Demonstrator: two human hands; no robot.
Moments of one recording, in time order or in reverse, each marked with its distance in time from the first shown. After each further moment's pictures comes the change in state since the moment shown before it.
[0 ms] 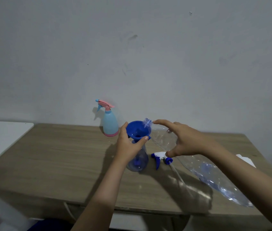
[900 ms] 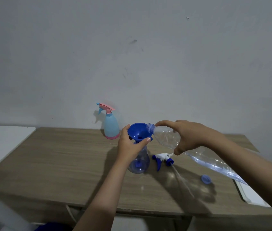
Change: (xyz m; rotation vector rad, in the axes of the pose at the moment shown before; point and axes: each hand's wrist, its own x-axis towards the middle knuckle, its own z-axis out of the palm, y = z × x) left_hand 0.003 0.001 0.000 -0.113 0.001 0.029; right_hand 0.008 -0.006 -0.022 -0.236 -0.144 0.121
